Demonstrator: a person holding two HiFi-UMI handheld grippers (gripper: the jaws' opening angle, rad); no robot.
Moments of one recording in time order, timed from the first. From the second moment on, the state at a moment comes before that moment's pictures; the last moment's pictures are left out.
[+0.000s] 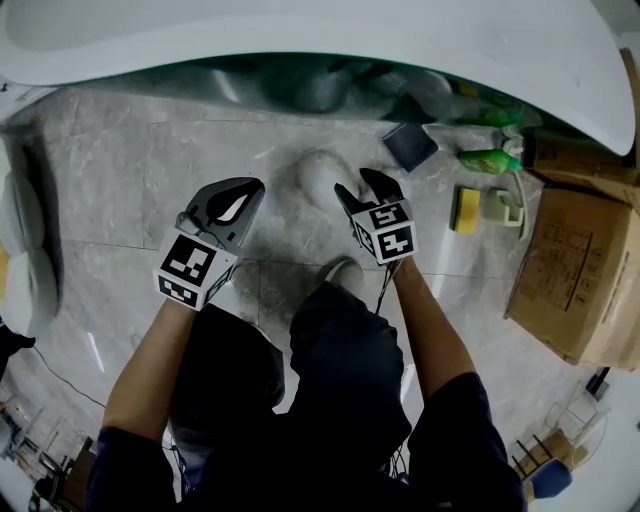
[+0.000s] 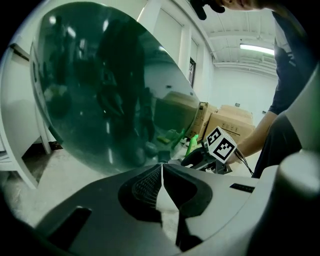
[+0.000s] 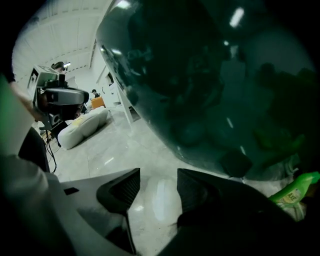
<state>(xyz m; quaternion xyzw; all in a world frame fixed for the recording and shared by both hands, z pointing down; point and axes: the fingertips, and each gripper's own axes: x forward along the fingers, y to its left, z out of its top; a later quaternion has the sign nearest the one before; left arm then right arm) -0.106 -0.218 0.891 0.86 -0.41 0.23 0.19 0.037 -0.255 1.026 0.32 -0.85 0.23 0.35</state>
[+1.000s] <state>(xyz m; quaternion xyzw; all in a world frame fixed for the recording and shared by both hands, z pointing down) -0.113 -0.195 0.492 0.87 -0.42 0.21 0.17 0.037 -0.243 0.551 0.34 -0.88 0.16 0.29</state>
